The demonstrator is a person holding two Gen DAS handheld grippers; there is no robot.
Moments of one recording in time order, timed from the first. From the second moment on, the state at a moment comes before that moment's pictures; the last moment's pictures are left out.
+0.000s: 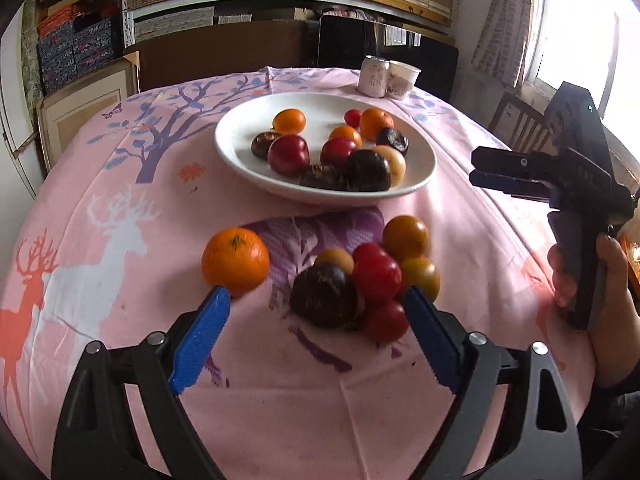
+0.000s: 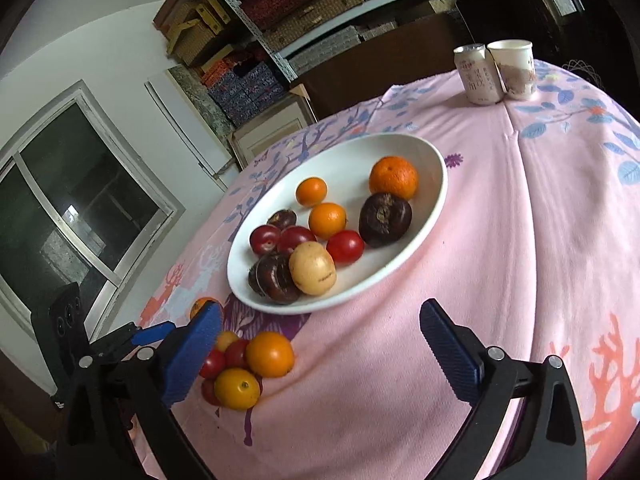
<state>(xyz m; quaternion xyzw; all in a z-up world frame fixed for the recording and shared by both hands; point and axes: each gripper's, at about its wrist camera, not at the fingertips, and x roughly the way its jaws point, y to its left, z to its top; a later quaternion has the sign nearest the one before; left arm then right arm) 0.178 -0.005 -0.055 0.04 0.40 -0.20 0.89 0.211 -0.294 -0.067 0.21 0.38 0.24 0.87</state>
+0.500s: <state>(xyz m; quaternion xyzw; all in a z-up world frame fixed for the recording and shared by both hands) 0.195 -0.007 -0.072 0.07 0.40 -0.24 0.88 0.203 -0.302 -0.070 0.20 0.37 0.21 0.88</state>
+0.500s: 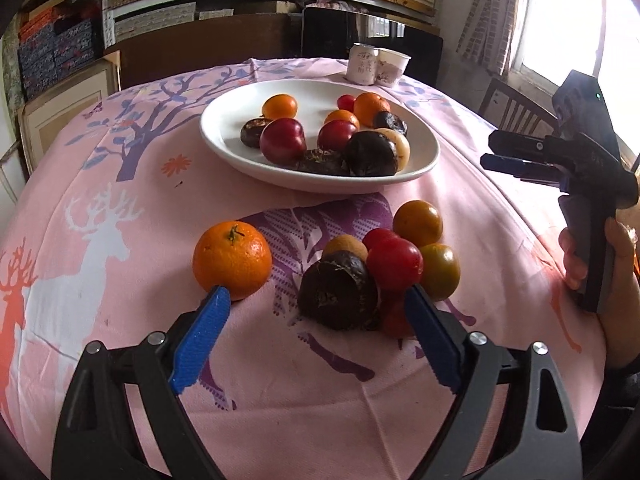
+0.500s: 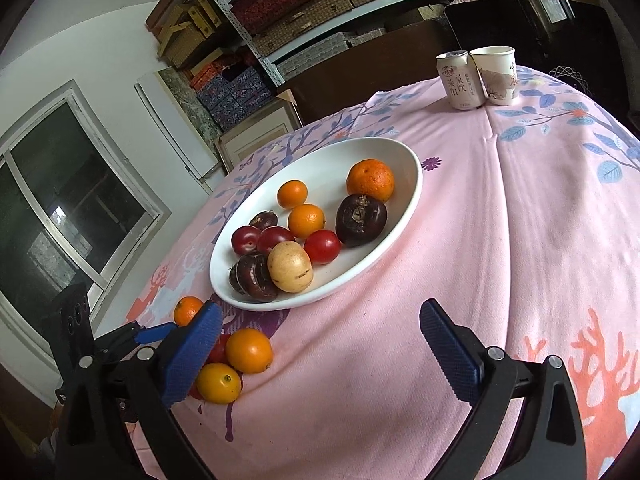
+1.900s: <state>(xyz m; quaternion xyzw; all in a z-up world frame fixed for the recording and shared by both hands) 0.212 -0.030 -0.086 0.08 0.43 -0.33 0.84 0.206 -0.299 -0.073 0.19 0.38 0.21 0.88</state>
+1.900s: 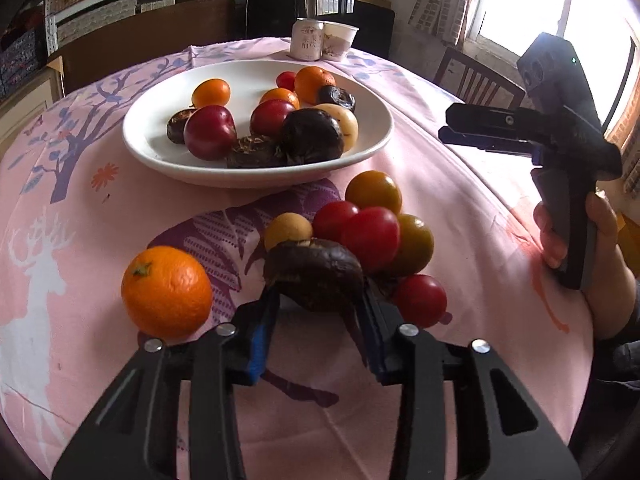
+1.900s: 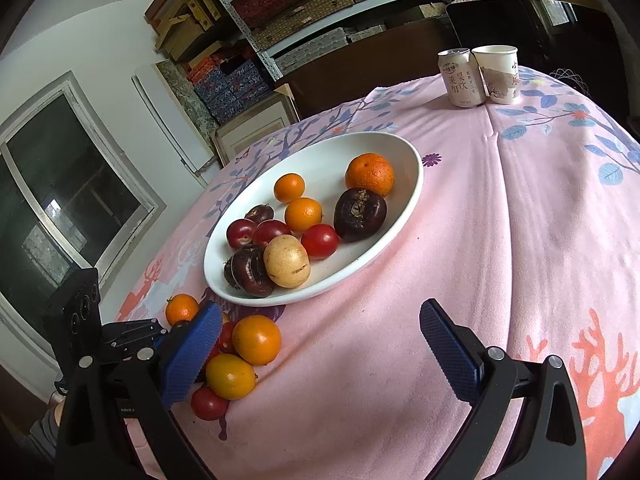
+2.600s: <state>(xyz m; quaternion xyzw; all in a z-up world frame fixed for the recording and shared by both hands) 0.173 -0.004 -0.079 0.05 0.43 -0.30 0.85 0.197 -0.265 -0.075 0.14 0.40 0.26 0.87</state>
